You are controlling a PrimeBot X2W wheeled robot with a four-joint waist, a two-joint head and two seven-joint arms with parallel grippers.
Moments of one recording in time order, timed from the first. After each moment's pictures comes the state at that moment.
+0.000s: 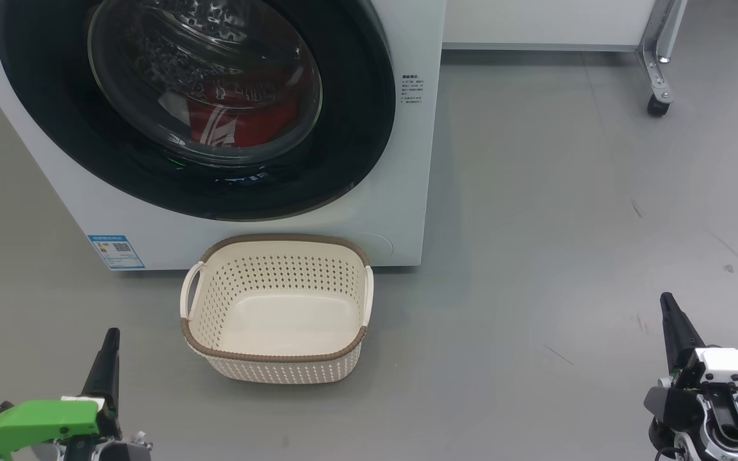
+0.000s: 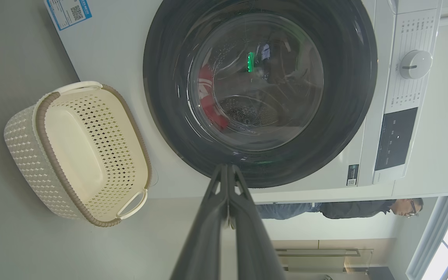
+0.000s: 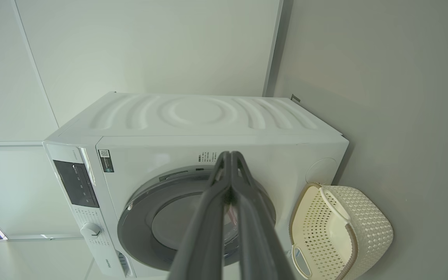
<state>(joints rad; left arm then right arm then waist) -0.05 0.11 -0.03 0.27 -1.71 -0.12 0.02 -0.05 -0.12 -0.02 0.27 1.71 0.12 0.02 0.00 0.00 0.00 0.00</state>
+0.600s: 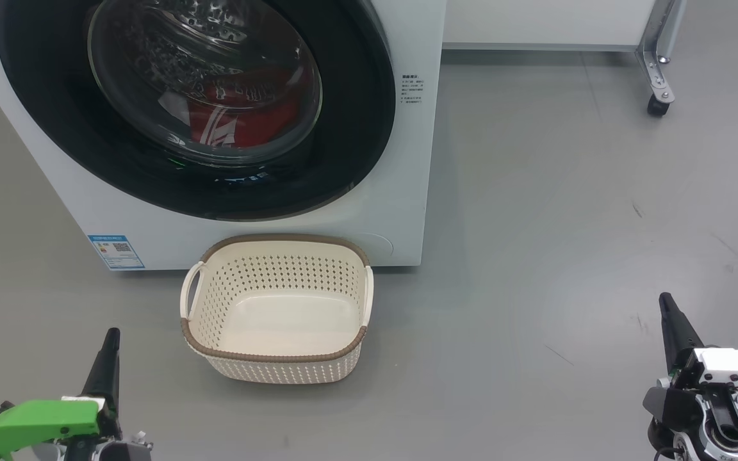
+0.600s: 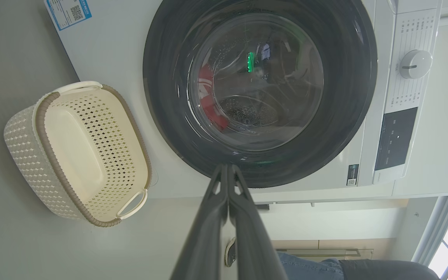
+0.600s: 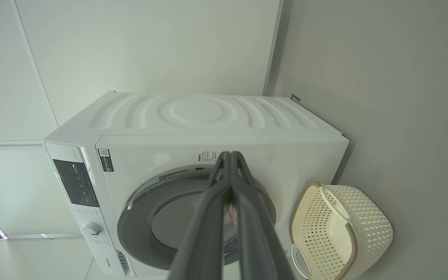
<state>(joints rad) -0.05 0.11 -0.03 0.27 -1.71 -0.12 0.02 -0.05 -0.11 -0.02 0.27 1.71 0.12 0.02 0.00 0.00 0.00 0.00</state>
